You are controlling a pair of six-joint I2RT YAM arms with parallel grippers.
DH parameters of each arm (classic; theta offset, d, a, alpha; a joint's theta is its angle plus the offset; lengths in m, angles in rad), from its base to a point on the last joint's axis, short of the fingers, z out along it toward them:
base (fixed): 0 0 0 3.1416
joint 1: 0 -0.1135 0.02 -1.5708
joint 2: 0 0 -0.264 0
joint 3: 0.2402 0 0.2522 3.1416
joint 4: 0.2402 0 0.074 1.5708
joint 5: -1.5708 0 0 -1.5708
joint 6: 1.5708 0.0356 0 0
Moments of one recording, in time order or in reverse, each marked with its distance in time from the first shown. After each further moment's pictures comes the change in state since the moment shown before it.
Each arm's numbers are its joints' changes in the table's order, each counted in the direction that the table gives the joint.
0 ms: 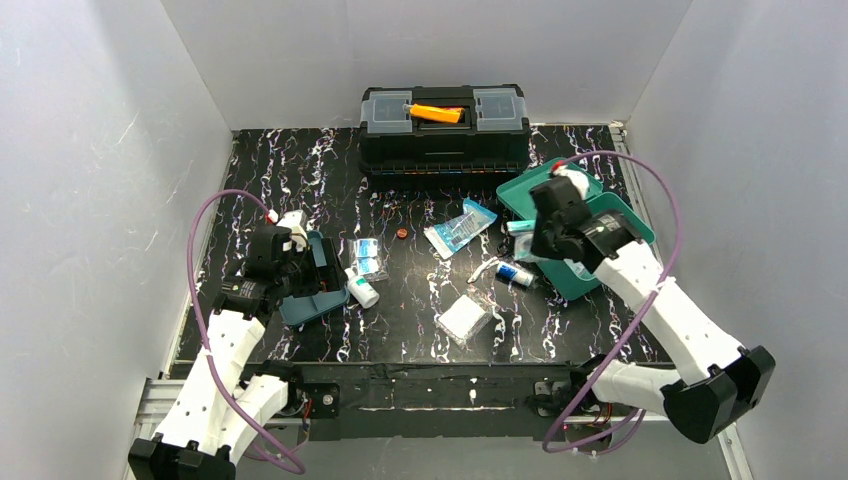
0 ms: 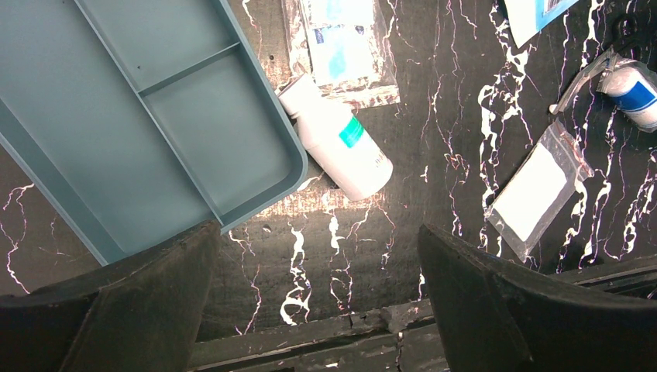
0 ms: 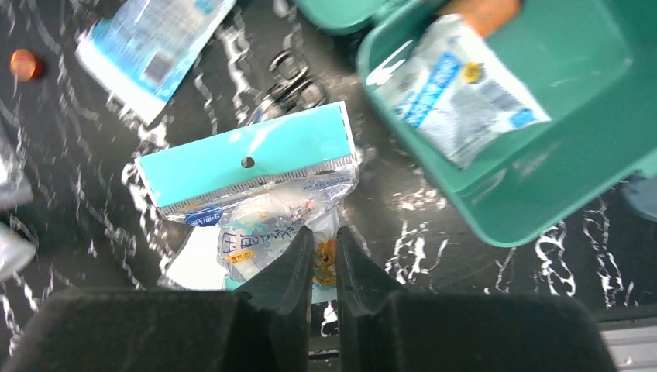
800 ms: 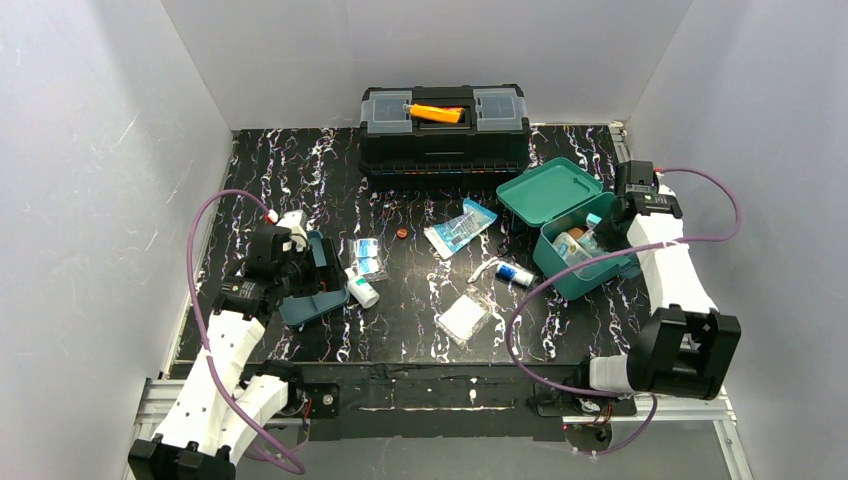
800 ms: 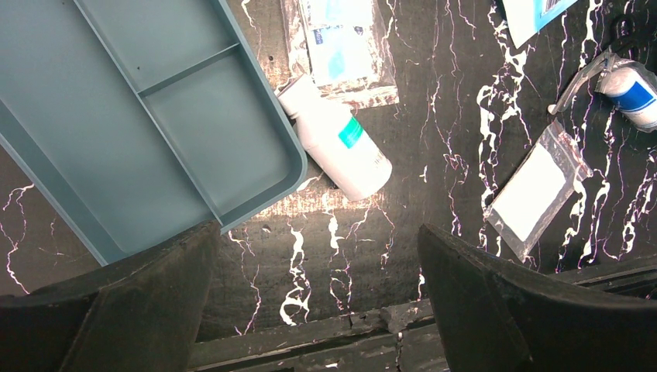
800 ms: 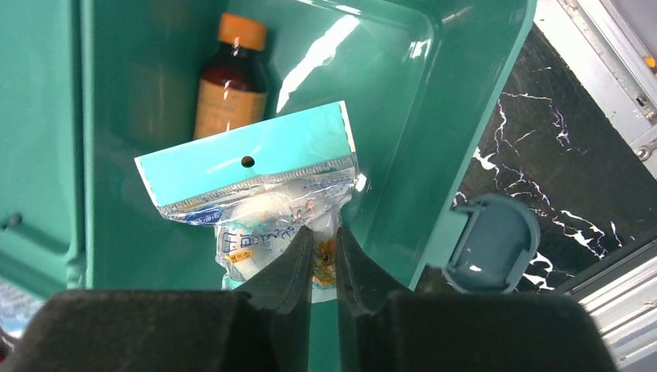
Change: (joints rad) left arm 0.000 0.002 0.000 0.000 -0.001 0.000; right arm 0.702 -0.151 -0.064 -0.109 0.109 0.026
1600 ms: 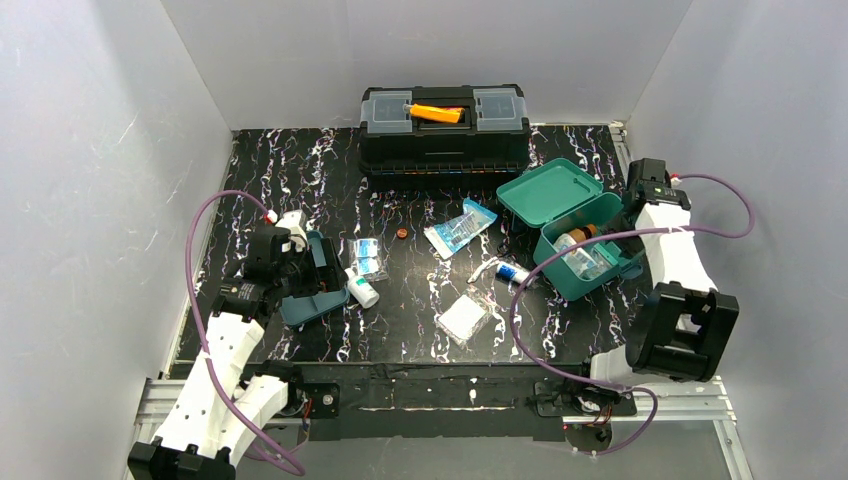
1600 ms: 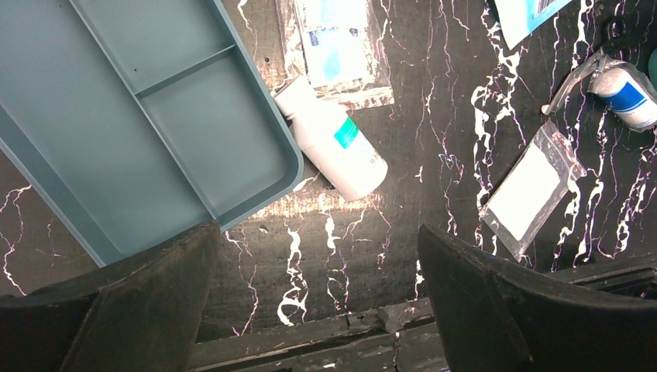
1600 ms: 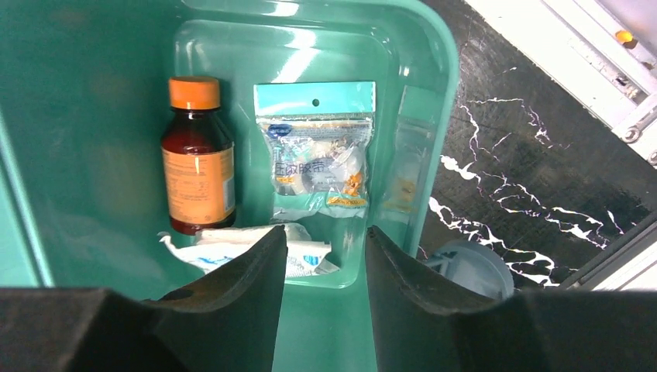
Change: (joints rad) left arm 0.000 0.012 0.000 0.000 -0.006 -0.003; right arm 0.108 -0.127 0.029 -0.010 -0.022 0.076
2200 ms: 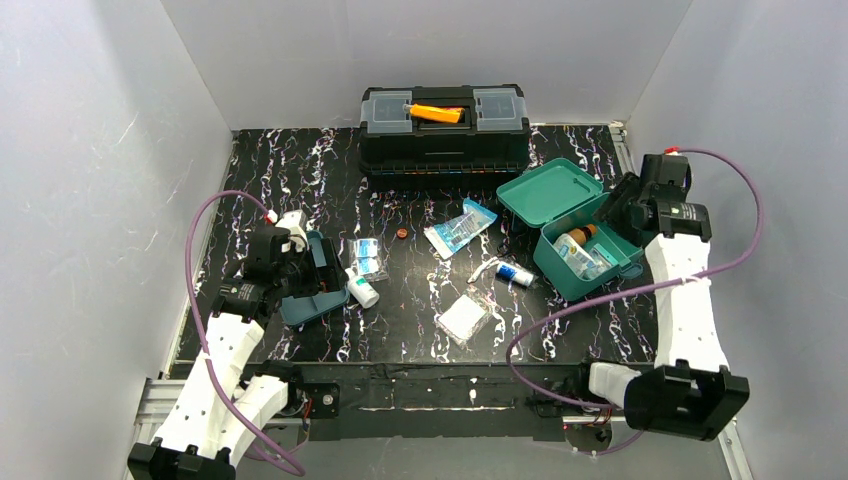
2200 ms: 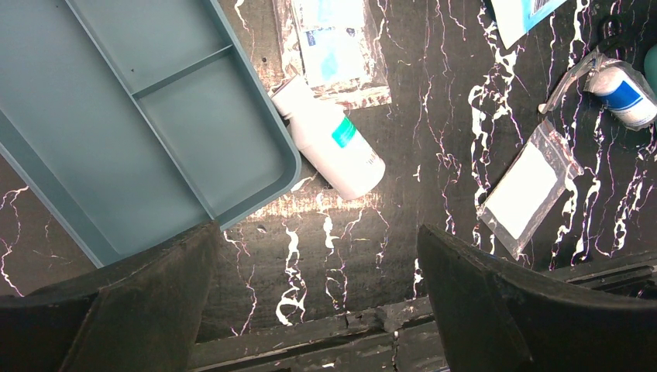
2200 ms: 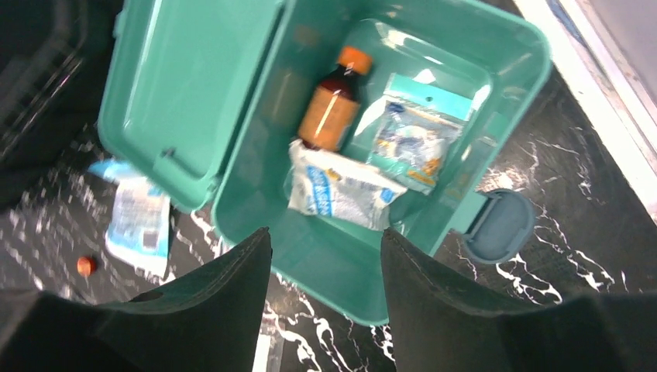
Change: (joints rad) left arm 0.000 0.003 0.000 0.000 -0.007 0.000; right arm -0.052 0.271 0.073 0.024 0.195 -0.188
